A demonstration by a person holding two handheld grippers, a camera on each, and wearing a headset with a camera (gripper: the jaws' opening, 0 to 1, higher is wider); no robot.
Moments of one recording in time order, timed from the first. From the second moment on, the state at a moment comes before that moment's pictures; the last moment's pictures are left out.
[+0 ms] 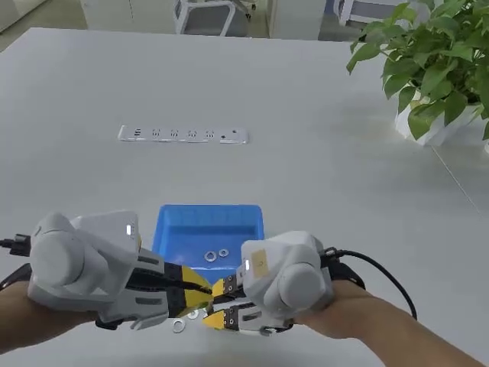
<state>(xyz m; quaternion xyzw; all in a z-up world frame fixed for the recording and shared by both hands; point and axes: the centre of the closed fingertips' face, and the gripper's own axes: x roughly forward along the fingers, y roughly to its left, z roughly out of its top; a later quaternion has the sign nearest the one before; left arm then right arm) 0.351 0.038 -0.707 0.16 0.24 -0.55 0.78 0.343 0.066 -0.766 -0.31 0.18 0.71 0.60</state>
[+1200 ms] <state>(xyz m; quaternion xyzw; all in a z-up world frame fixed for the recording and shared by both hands) 0.349 0.038 -0.708 0.17 0.24 -0.55 0.78 0.344 0.067 -0.767 -0.28 0.20 0.71 0.61</state>
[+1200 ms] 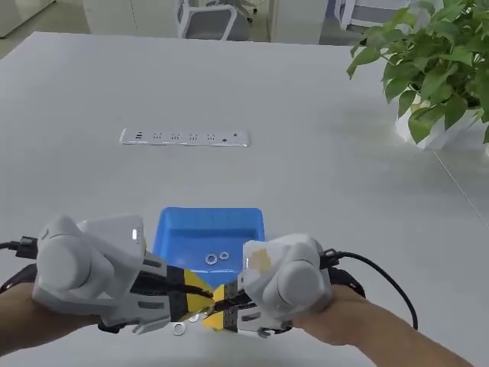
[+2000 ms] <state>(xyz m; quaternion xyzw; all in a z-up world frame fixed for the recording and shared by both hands) 0.337 0.065 -0.702 0.12 0.25 -0.52 0.80 0.344 0.059 -0.762 -0.28 0.20 0.70 0.62</state>
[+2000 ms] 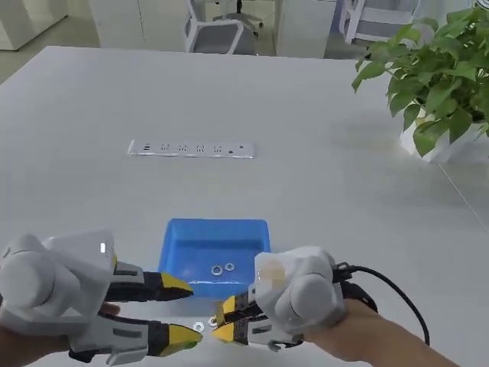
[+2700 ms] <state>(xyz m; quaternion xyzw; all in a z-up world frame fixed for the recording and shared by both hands) 0.316 0.070 -0.694 0.06 0.25 -0.49 0.83 0.350 0.057 -0.725 -0.29 0.17 0.71 0.62</state>
